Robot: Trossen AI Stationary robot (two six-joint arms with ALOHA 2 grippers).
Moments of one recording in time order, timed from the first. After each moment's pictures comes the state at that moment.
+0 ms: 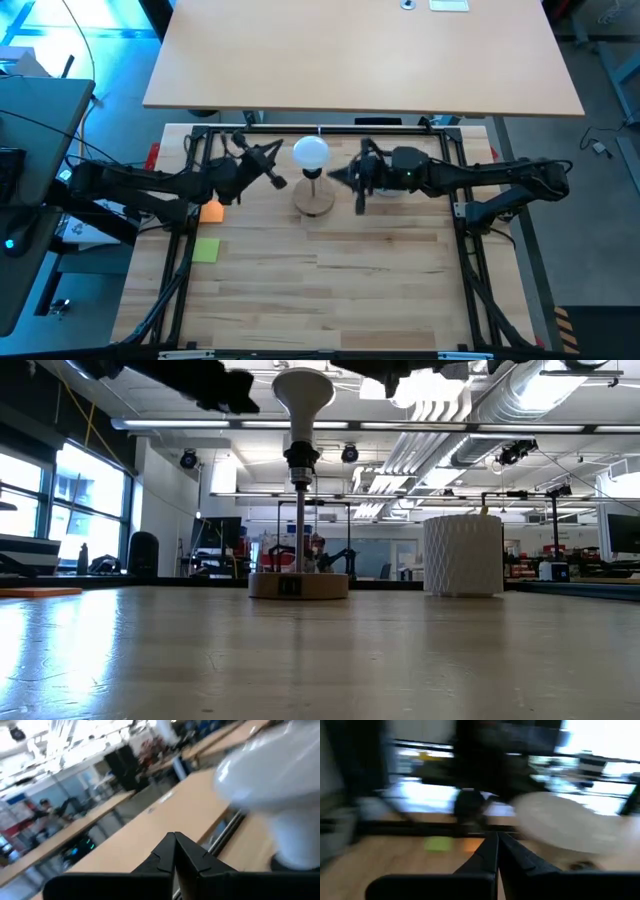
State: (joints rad) left arm 0.04 1.12 0.67 0.45 -0.83 0.47; right arm -0.08 1.35 0.97 0.30 0.01 -0.11
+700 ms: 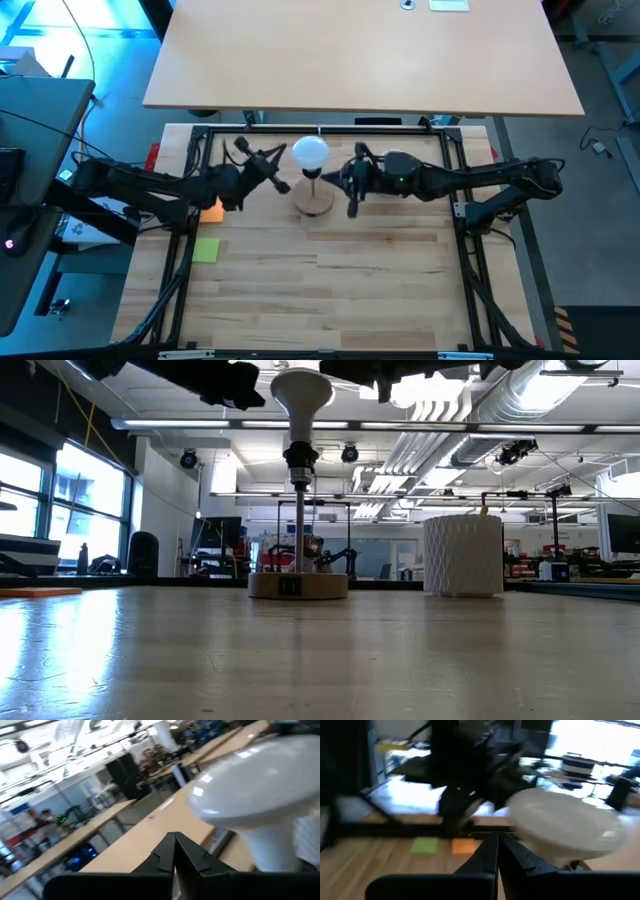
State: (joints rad) left arm -0.02 1.17 0.67 0.56 -0.88 0.54; right arm -0.04 1.41 0.97 0.37 0.08 -0.13
